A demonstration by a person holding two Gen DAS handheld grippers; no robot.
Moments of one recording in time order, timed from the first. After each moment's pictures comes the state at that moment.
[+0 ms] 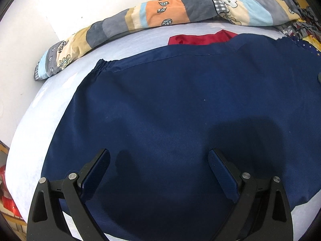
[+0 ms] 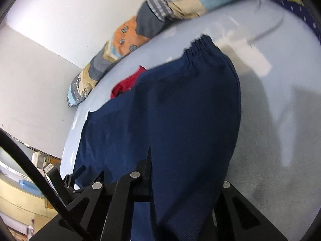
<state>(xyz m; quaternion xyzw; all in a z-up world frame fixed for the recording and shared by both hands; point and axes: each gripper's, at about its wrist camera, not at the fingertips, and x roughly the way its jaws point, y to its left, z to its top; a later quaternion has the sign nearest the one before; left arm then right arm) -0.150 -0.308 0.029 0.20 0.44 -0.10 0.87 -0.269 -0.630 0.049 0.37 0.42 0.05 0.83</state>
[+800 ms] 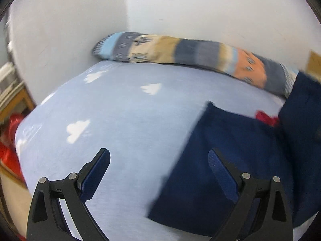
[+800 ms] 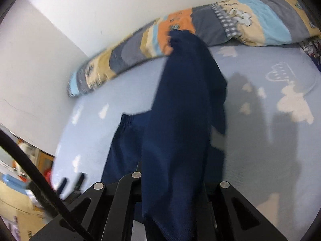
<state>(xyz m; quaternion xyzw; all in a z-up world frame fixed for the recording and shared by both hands) -0.103 -0.118 0.150 0.01 0.39 0.06 0.92 -0.163 -0.424 0.161 0.27 0.45 0.01 0.85</state>
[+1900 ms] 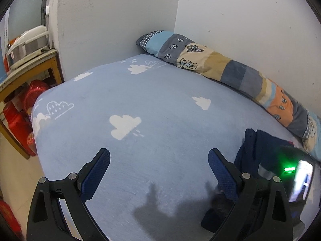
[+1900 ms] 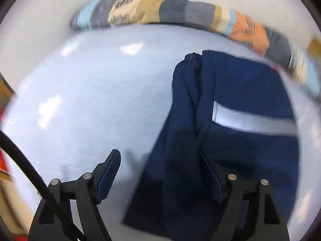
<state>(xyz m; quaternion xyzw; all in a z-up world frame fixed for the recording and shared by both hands) -0.120 0.008 0.177 -0.09 0.37 0.14 0.91 -0.107 -0.155 0.081 0.09 0.50 0.02 0.86</state>
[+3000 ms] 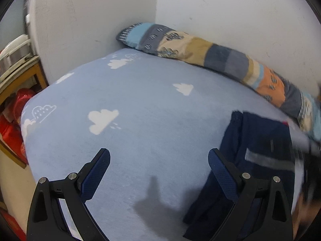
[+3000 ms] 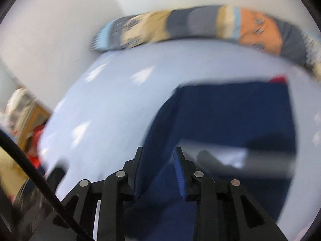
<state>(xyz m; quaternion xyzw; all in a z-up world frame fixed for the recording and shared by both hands) -0.103 -0.041 0.155 -0.04 0.40 0.09 0.91 -0.061 -0.258 0.127 0.13 0.47 0.10 0.87</state>
